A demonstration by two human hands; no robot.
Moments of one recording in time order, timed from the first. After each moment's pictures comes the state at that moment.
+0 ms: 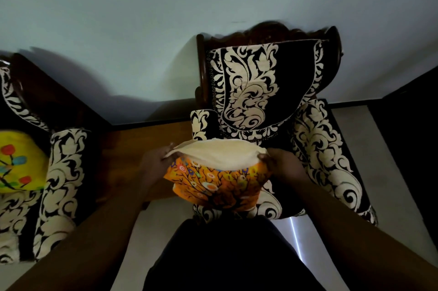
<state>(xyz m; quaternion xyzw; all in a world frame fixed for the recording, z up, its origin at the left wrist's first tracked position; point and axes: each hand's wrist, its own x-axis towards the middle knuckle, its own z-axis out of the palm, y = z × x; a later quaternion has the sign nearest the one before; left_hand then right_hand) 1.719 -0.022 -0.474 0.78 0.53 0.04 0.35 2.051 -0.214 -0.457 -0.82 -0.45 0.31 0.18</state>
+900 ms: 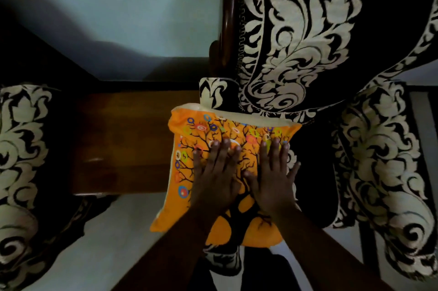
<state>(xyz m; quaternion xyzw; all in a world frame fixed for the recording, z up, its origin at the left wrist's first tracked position) 1.833 -0.087 -0.678 0.89 0.42 0.01 0.15 1.998 -0.157 -0.683 -0.83 -0.53 0.20 0.01</state>
